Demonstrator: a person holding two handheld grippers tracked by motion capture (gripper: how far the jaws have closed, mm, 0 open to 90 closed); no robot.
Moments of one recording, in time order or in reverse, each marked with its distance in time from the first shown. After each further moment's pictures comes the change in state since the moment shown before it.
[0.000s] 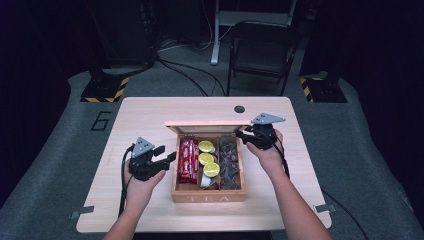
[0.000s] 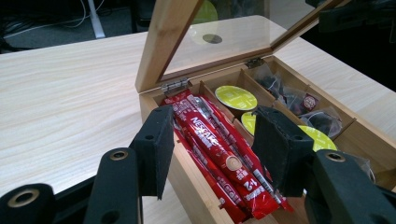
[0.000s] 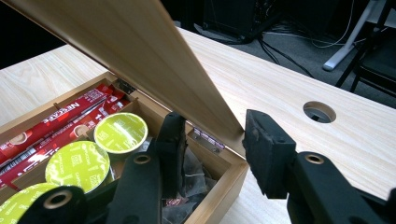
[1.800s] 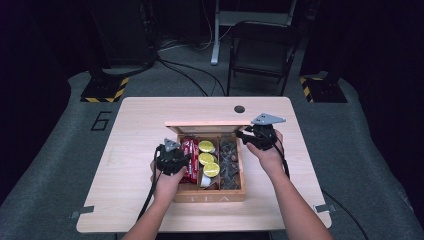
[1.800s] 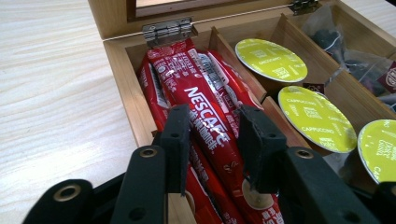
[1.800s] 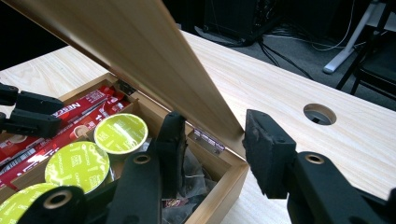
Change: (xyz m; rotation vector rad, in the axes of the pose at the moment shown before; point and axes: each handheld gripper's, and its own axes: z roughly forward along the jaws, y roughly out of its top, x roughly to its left) left arm -0.016 -0.023 0.090 0.135 0.113 -0.078; right arm 0.000 -0.002 0.000 -0.013 0.001 0.000
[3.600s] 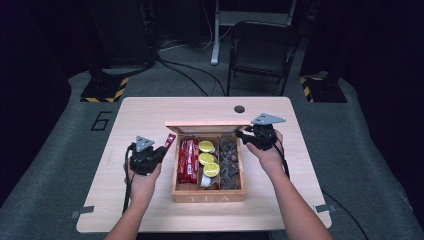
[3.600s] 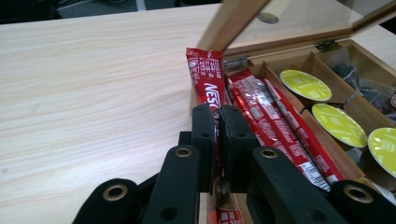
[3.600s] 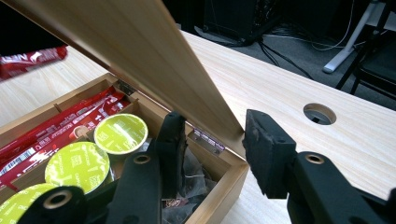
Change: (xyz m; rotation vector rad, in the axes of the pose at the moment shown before) left arm 0.048 0.007 -0.070 -0.070 0.058 0.000; right arm 0.000 0.000 0.000 0.001 -0.001 0.003
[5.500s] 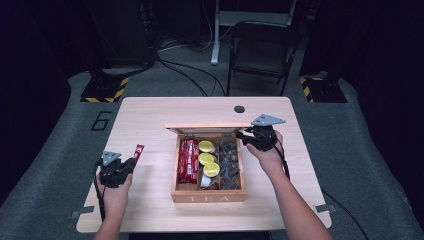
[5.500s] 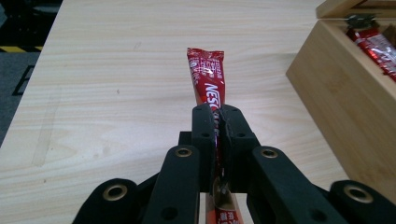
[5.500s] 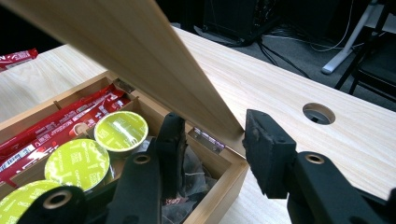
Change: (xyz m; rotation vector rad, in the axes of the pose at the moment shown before) left arm 0.075 -0.061 -0.017 0.015 0.141 -0.136; right arm 0.002 -0.002 -0.001 0.002 -0.005 -0.007
